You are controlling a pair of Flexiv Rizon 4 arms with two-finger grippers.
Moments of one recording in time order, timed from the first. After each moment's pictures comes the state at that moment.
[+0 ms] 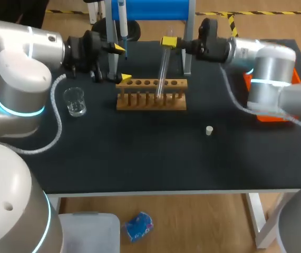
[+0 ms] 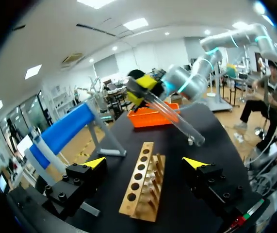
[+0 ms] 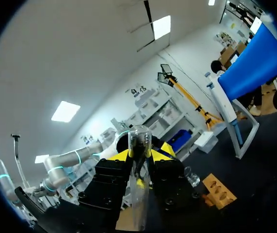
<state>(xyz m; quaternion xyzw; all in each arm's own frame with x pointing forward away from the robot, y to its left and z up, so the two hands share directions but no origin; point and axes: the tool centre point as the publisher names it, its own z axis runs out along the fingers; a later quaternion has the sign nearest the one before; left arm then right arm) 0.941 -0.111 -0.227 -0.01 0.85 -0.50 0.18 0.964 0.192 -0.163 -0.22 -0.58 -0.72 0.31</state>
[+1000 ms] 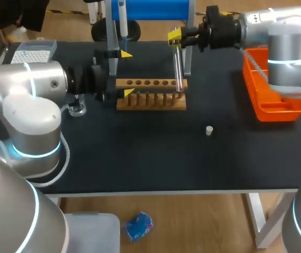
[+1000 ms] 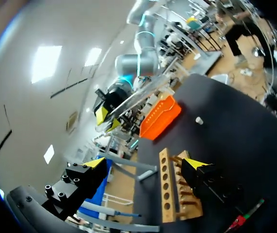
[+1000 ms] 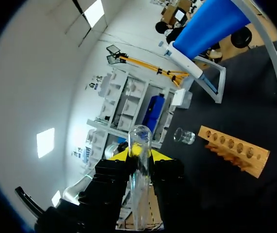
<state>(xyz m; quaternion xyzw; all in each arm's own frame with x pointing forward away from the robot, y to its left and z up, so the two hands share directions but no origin) 0.900 -0.123 -0.214 0.22 0.76 -0.43 0.43 0.955 0.172 -0.155 -0.42 -0.61 -0.53 0.40</state>
